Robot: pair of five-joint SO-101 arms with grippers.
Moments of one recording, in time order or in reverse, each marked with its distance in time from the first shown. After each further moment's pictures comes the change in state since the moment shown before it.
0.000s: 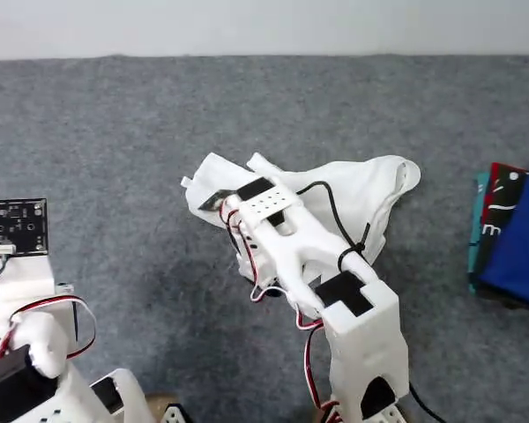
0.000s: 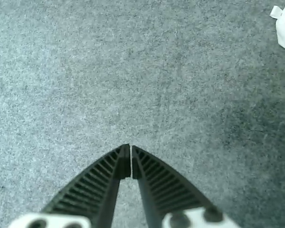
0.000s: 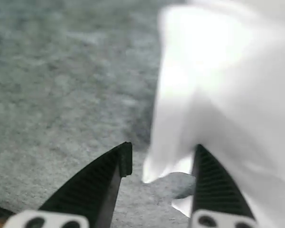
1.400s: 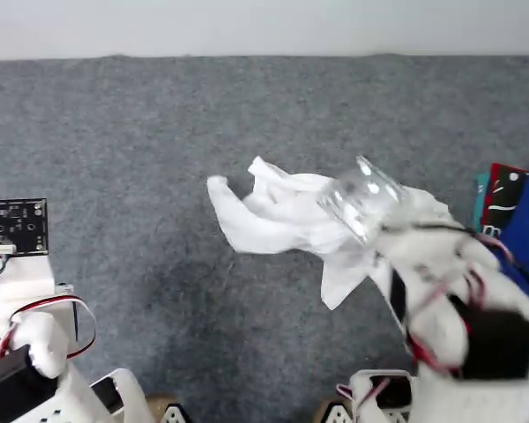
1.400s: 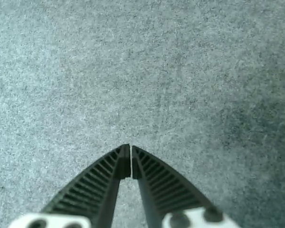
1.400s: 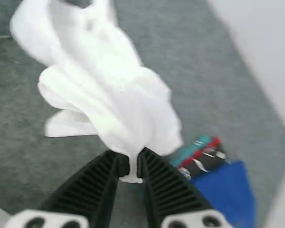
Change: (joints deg) left arm 0.0 0.0 0.0 0.0 0.0; right arm 32.4 -82.4 1.4 14.9 31.5
